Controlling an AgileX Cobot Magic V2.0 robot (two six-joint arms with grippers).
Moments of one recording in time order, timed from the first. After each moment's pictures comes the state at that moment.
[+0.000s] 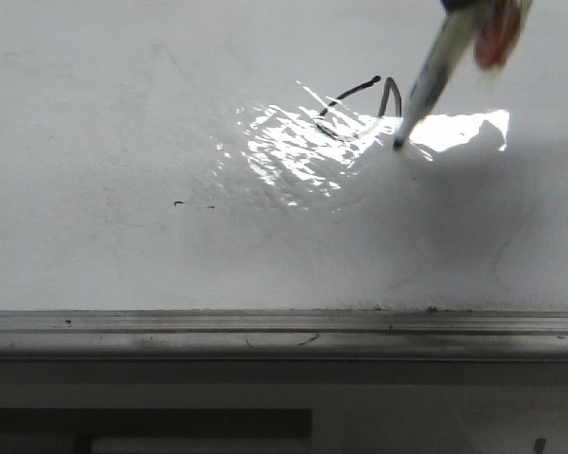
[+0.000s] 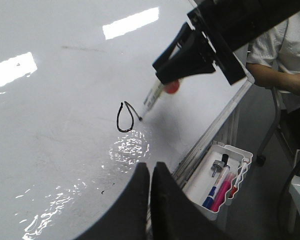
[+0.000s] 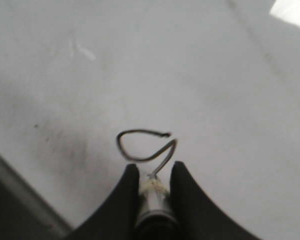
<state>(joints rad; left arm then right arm) -0.79 0.37 -0.51 -0.57 0.45 0.65 0.88 0.97 -0.78 -0.76 0.59 0.65</state>
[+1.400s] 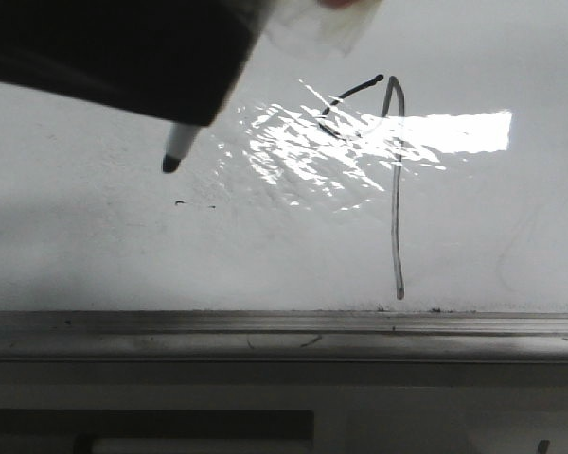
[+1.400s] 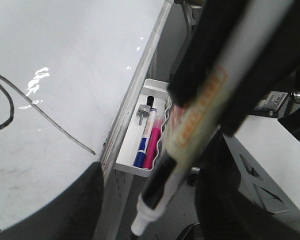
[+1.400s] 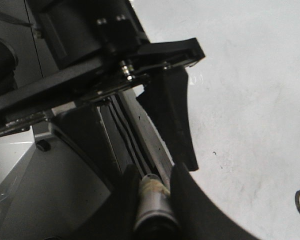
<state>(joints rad) -0.79 1.03 -0.72 -1.09 0.65 1.32 1.28 0.92 -0.82 -0.67 0.54 0.54</state>
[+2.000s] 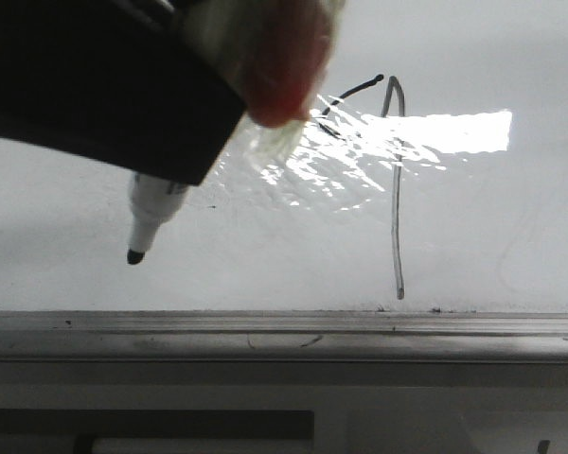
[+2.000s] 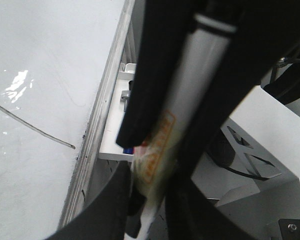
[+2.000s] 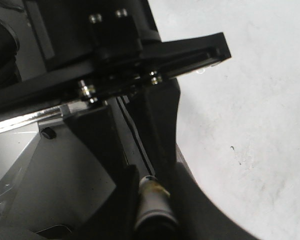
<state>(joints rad) -0.79 1.05 -0.73 -1.03 0.72 1.38 1.28 0.99 -0.82 -0.66 0.51 0.55</state>
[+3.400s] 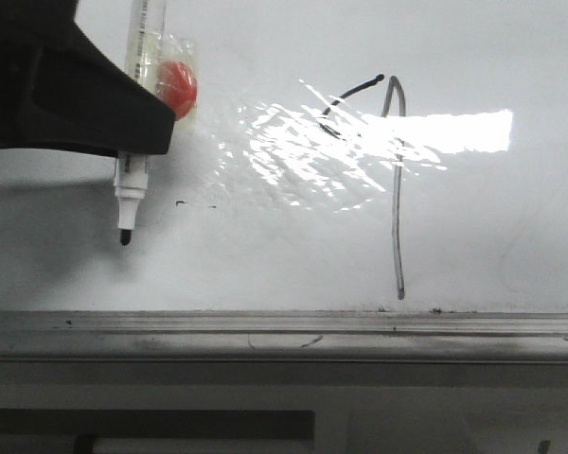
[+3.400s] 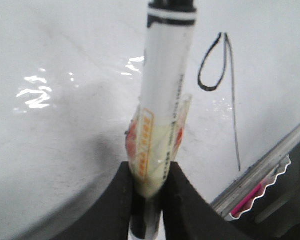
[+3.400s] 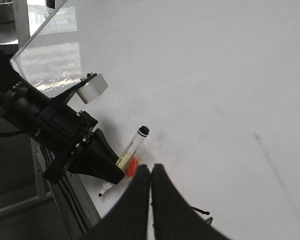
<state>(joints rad) -0.79 1.09 -0.58 -1.29 0.10 1.02 1.29 0.63 -0.91 -0.82 0.74 0.55</state>
